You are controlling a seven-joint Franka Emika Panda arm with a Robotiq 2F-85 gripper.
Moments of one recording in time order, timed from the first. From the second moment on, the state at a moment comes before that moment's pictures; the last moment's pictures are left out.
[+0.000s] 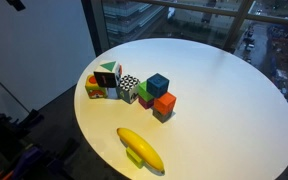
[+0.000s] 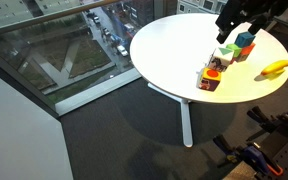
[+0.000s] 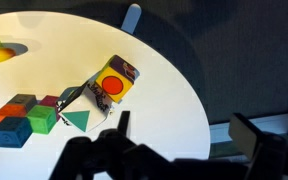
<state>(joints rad) -0.02 -0.51 0.23 -2.60 0.01 2.27 0.44</state>
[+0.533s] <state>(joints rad) -0.02 -0.51 0.16 -2.58 0.02 2.27 0.41</state>
